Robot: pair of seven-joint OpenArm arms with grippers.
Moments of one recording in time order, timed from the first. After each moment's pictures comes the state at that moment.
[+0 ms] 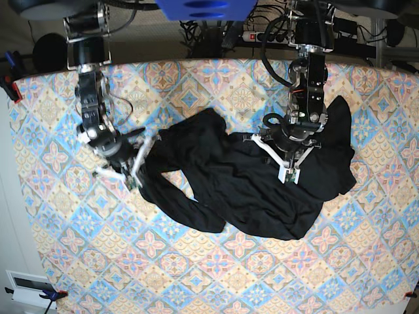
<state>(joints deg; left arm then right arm) 1.3 -3.5 1.9 99.4 -13.1 -1.8 52.9 1.5 16.1 -2.8 92.9 6.3 24.8 -42.5</state>
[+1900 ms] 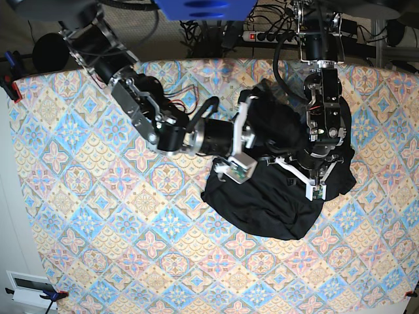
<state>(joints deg) -3.4 -7.2 -4.1 95.3 -12.8 -1.6 48.4 14.7 12.6 -39.4 103.8 46.0 23.3 -39.7</state>
